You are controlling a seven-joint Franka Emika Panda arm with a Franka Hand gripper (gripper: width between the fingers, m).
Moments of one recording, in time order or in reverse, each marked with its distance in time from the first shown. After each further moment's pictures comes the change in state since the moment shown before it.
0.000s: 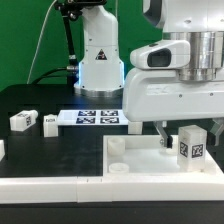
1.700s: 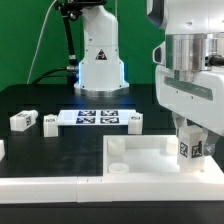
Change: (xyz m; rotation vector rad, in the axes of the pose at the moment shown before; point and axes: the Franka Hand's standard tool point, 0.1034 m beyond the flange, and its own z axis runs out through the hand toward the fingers) arm -0.003 -0.007 0.002 0.019 -0.018 1.337
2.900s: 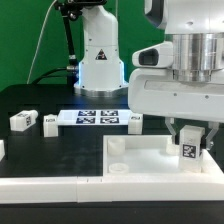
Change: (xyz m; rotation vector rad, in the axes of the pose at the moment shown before) arm 0.001 0.000 0.000 -0.011 0.008 -0.641
